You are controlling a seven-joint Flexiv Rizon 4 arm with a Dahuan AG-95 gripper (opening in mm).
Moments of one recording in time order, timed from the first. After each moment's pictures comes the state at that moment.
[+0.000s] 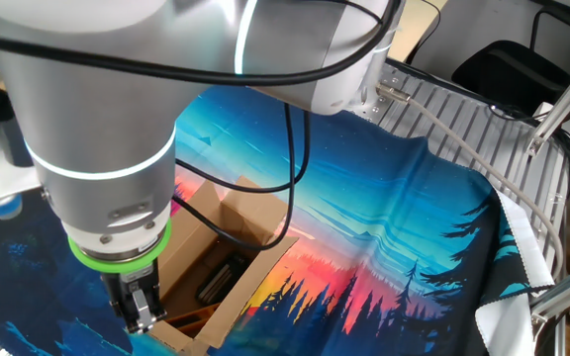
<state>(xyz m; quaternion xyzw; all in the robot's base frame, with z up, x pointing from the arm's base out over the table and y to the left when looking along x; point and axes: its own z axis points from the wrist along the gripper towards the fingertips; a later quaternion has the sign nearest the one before) 0.798 0.013 0.198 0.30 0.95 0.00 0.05</state>
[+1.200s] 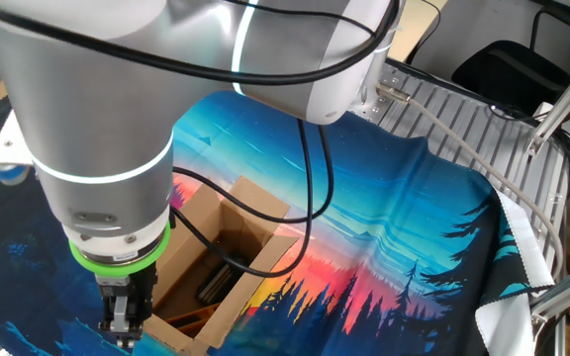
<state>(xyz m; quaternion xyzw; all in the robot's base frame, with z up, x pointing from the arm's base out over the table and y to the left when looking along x) 0.801 0.014 0.188 0.50 0.86 0.02 0.05</state>
